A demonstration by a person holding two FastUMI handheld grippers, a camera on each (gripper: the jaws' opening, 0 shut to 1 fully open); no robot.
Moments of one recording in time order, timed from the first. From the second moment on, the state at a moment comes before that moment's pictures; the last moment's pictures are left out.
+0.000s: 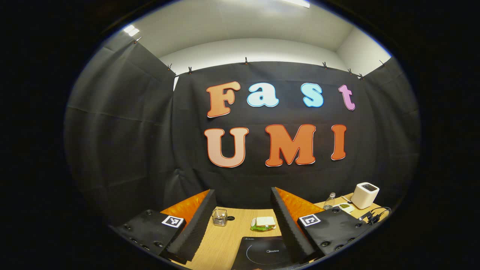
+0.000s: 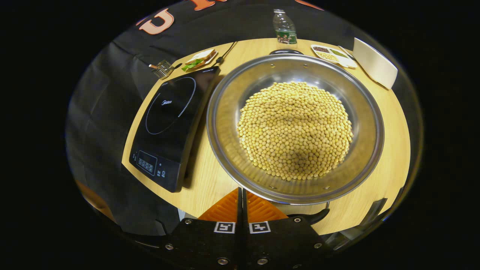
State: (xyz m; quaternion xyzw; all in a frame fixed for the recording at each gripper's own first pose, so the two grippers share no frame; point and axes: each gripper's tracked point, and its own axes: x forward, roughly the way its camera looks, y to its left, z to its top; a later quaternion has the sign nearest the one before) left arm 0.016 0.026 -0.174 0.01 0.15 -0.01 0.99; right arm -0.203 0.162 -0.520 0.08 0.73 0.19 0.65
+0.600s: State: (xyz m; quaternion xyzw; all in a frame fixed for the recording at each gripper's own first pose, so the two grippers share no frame) left arm 0.036 0.012 -0.197 -0.01 0.17 -0.03 0.99; right arm -0.184 0.093 -0.545 0.08 0.74 0.11 0.66
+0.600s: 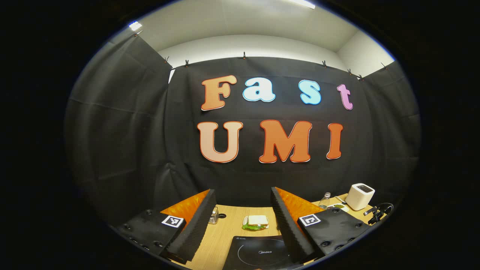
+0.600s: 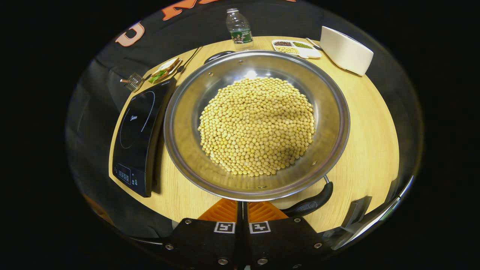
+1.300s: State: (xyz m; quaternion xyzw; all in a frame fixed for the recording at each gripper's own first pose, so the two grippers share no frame) left arm 0.053 -0.011 -0.232 -0.02 0.21 -0.04 0.98; right arm -0.155 0.021 -0.572 0.08 0.74 0.04 0.66
